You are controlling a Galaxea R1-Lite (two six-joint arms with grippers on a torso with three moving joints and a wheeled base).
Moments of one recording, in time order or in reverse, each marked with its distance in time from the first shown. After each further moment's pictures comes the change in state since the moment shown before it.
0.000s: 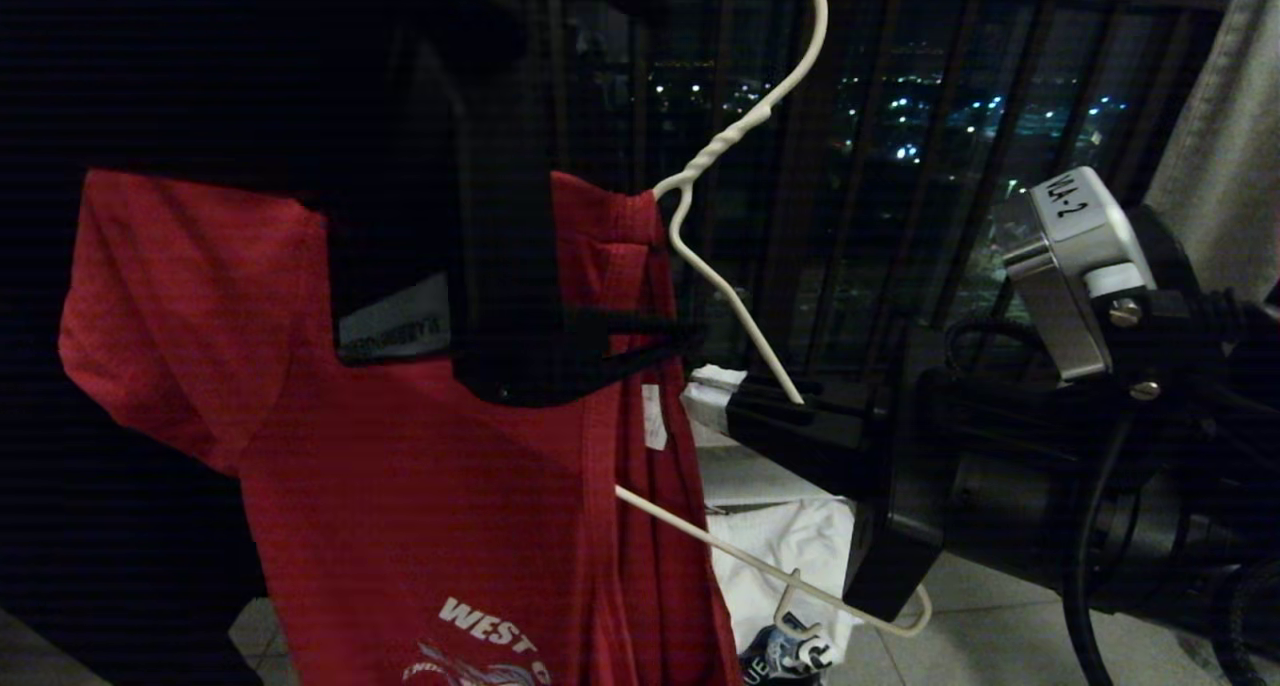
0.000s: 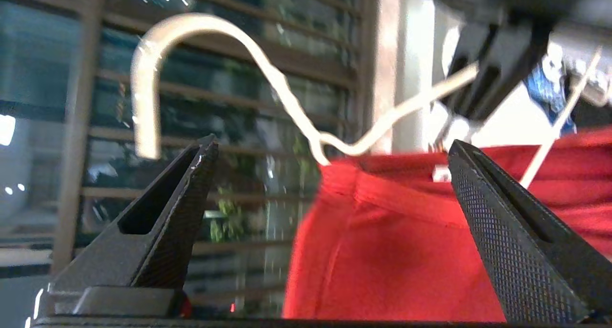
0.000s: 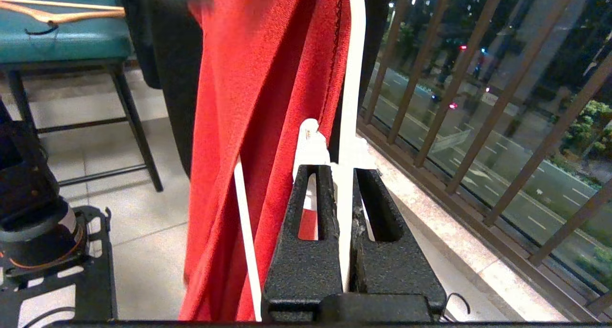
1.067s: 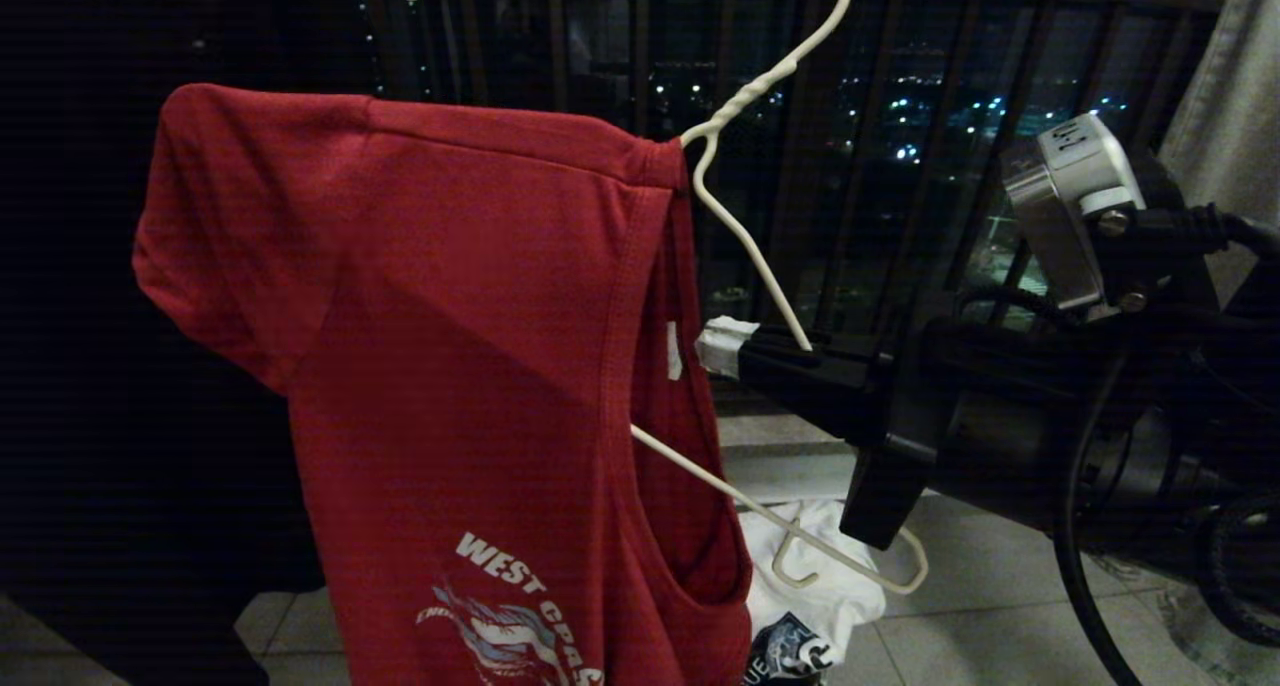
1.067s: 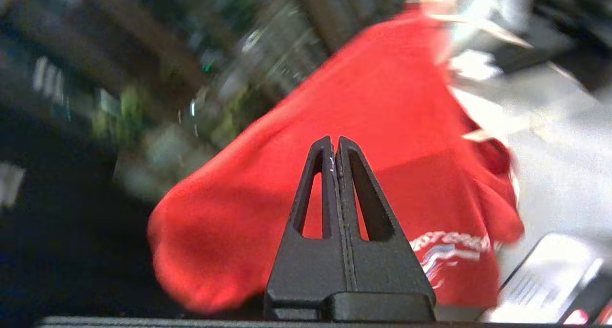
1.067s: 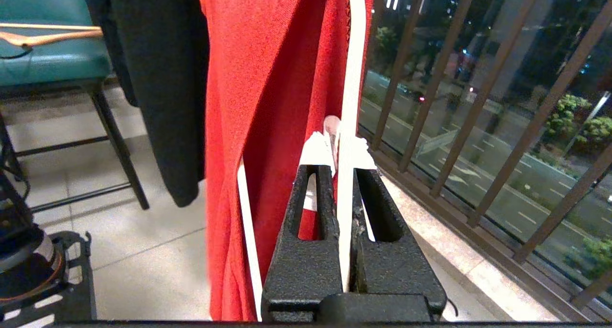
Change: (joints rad) left arm 0.058 -0.299 0.131 0.043 0.163 -0.617; right arm -0.050 0.010 -0.046 0.003 -0.003 0.029
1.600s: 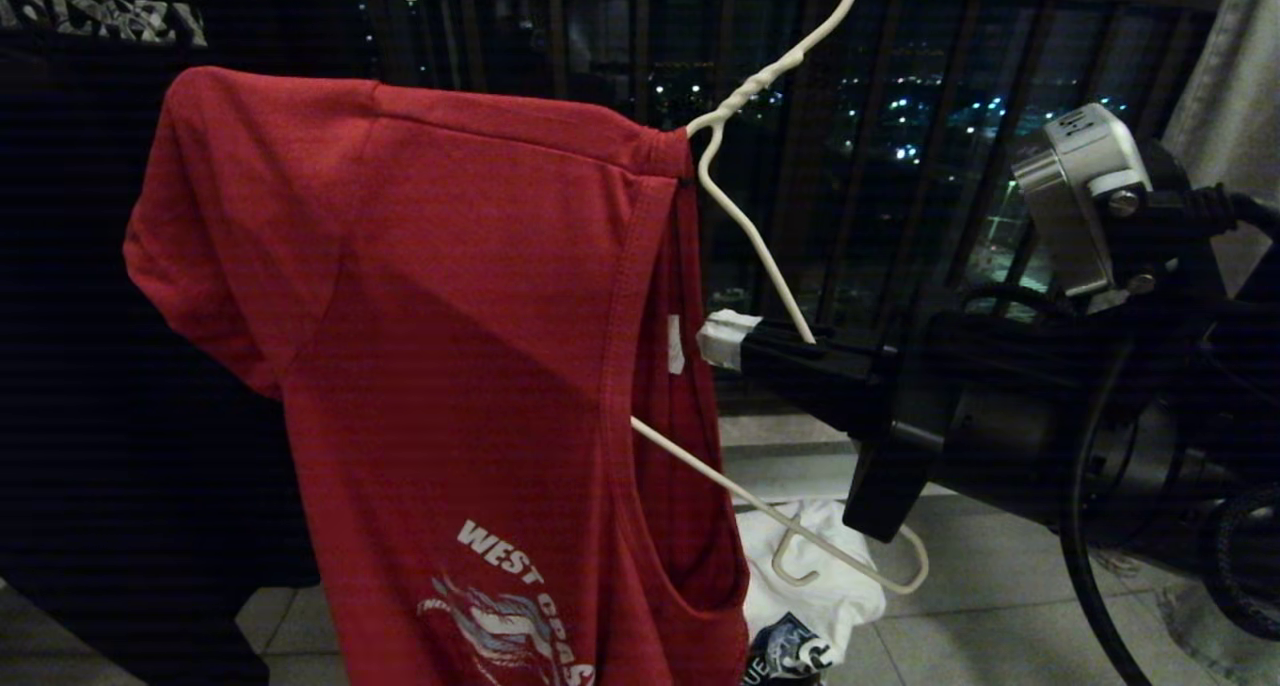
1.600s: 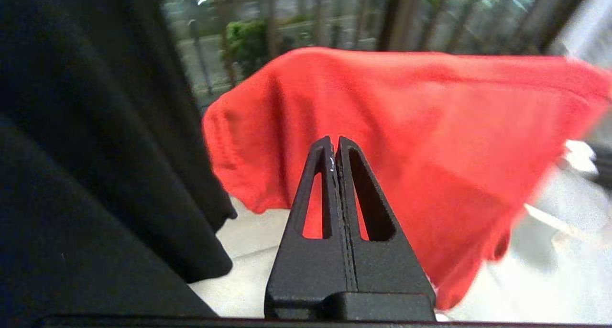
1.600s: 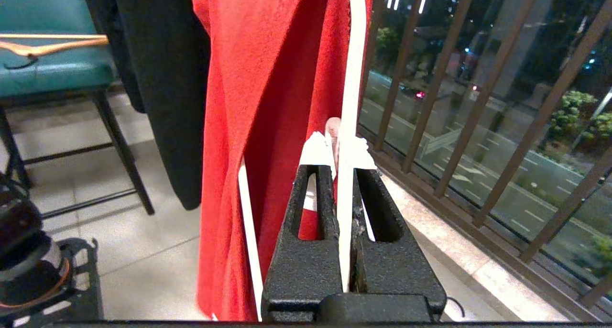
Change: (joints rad) left arm 0.301 -0.090 0.138 -0.034 0.003 -0.531; right arm -0.001 -0.002 -0.007 0.002 0.000 0.027
